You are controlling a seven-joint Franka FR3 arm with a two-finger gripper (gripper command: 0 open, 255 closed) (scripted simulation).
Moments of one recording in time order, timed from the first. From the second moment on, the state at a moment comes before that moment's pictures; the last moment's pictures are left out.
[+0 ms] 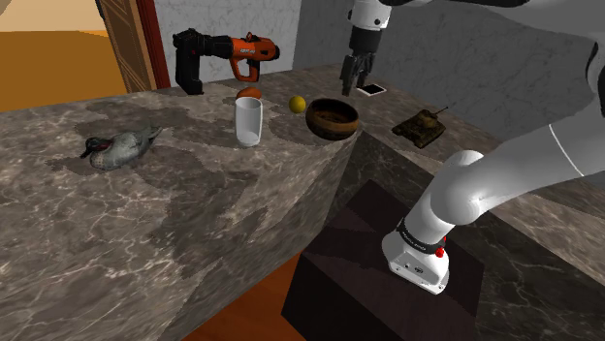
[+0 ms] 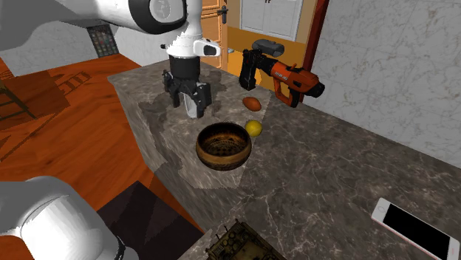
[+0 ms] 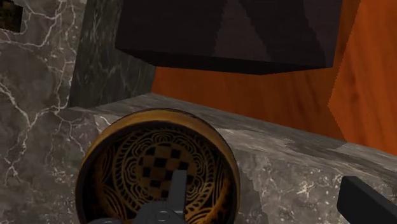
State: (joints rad) arm 0.01 -0.51 -0.08 -2.19 -0.03 1.58 -0.09
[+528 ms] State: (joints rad) arm 0.01 -0.16 -0.09 -1.96 -0.05 1.64 -0.10
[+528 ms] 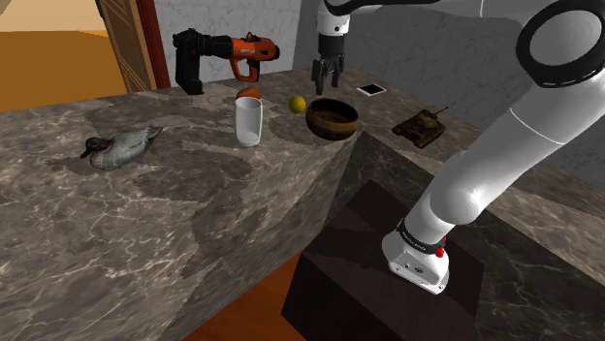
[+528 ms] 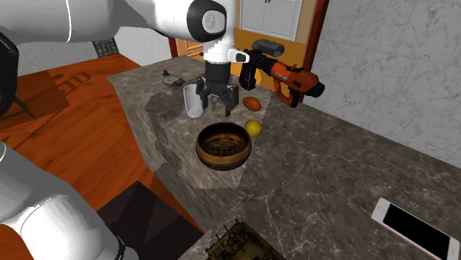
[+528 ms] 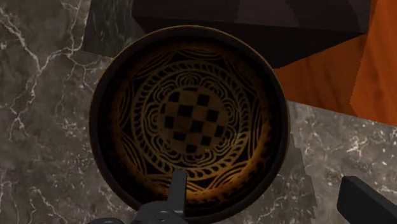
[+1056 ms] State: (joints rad) arm -0.01 0.20 -0.11 -1.64 -0.07 1.61 -0.13
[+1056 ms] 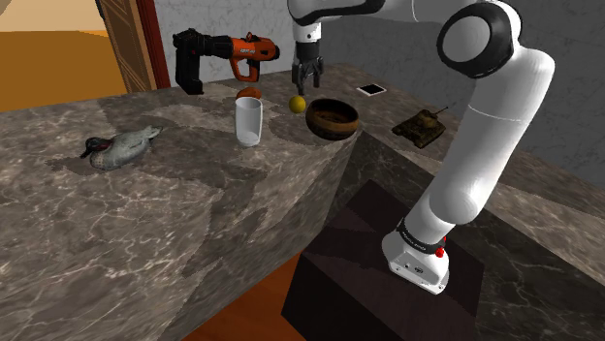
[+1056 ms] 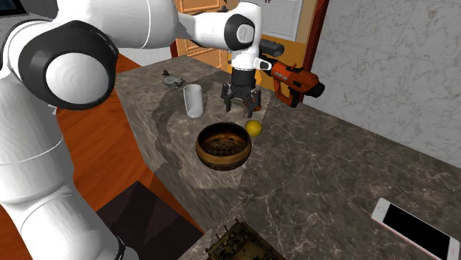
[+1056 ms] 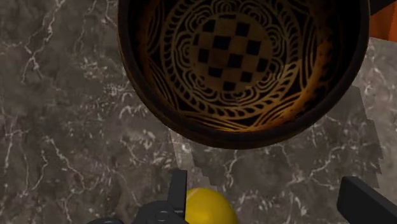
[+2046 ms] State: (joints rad) arm -0.04 0.53 -0.13 -1.37 -0.08 1.60 -0.14
